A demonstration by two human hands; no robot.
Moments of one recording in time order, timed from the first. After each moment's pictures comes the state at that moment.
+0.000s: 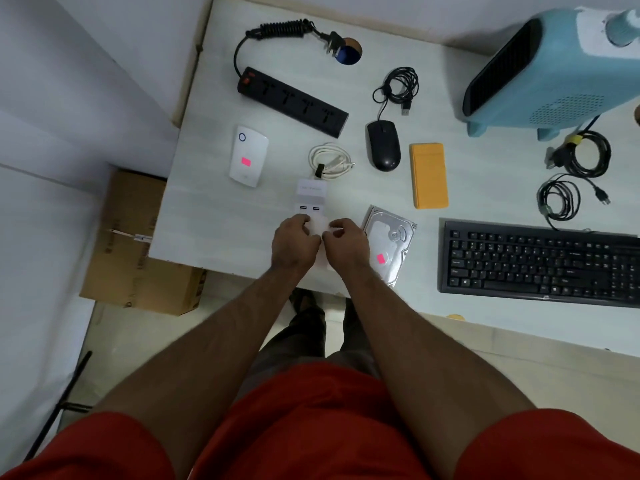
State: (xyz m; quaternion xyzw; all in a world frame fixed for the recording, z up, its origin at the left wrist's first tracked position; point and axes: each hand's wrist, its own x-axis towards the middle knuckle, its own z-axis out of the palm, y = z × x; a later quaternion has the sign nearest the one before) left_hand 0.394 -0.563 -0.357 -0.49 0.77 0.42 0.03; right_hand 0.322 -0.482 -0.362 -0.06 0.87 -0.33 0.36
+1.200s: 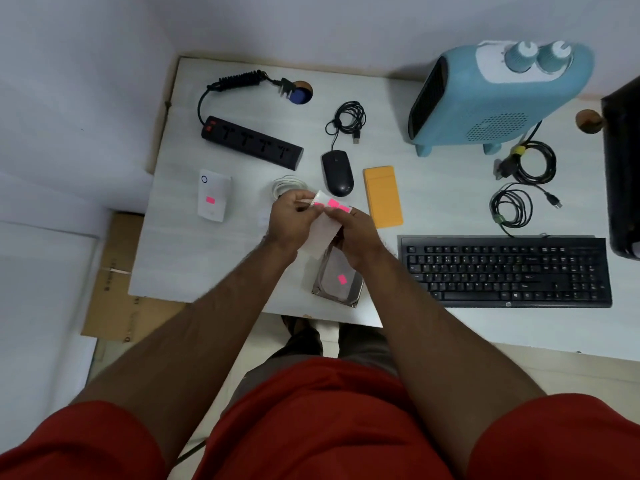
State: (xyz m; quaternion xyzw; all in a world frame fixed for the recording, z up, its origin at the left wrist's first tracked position) left_hand 0.286 -0.555 -0.296 -0.47 0.62 0.62 -0.09; right_hand 0.211 -0.448 -0.318 0.10 0.60 -0.63 0.49
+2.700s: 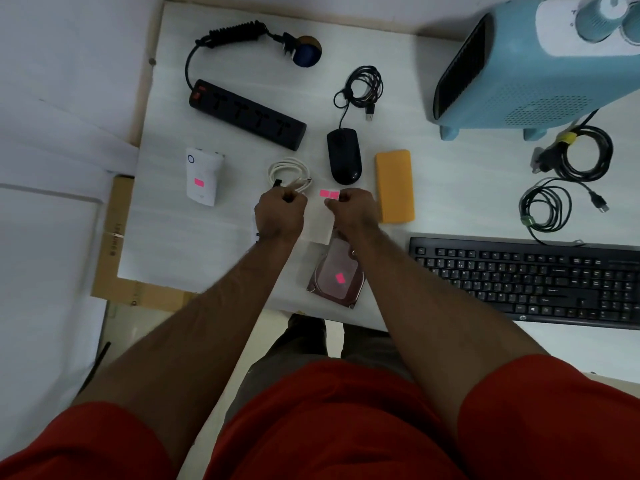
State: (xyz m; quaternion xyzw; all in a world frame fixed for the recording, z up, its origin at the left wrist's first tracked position) left_hand 0.269 -0.567 -0.341 -0.59 0.71 0.39 -0.05; right_hand 0.174 -0.481 -0.382 -0.07 0.86 -0.34 0.38
